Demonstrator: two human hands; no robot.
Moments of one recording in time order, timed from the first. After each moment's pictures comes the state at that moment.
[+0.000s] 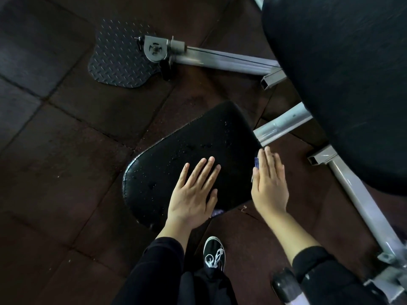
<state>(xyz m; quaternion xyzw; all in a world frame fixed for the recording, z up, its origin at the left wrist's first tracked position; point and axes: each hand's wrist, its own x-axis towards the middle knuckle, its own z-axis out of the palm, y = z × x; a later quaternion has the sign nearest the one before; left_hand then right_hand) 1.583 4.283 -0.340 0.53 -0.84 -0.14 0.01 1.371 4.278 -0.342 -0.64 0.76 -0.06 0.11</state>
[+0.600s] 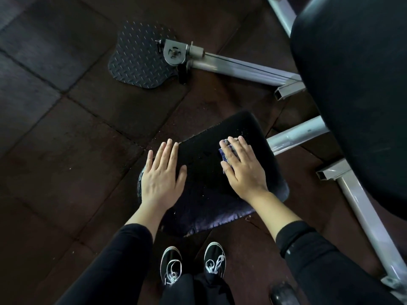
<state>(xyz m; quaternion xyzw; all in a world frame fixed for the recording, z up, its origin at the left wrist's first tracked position) 1.661 4.239 -0.332 0.69 -0.71 -0.15 0.04 1.433 4.211 -0.340 -0.80 0.58 -0.09 0.14</state>
